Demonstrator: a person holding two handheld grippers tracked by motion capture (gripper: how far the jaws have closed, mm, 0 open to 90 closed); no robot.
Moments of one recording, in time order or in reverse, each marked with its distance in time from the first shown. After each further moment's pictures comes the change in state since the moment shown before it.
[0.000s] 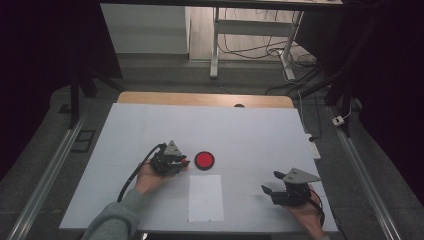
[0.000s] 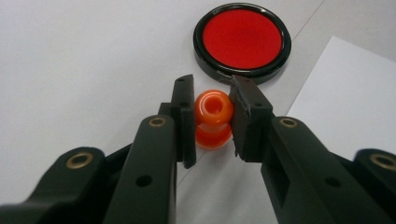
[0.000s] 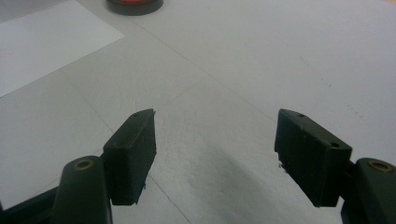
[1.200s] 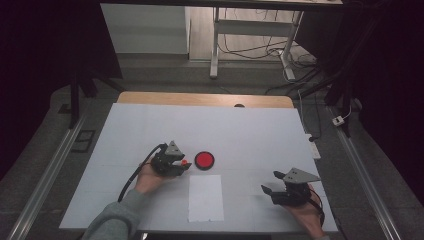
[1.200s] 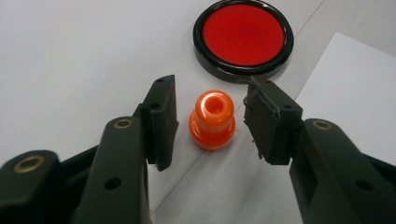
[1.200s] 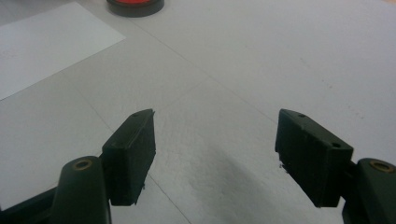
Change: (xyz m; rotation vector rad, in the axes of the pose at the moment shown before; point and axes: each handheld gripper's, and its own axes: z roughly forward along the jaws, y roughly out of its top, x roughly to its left) left arm -0.001 0.001 0.003 0.020 0.004 0.000; right arm 0.000 0.001 0.000 -0.006 0.008 0.005
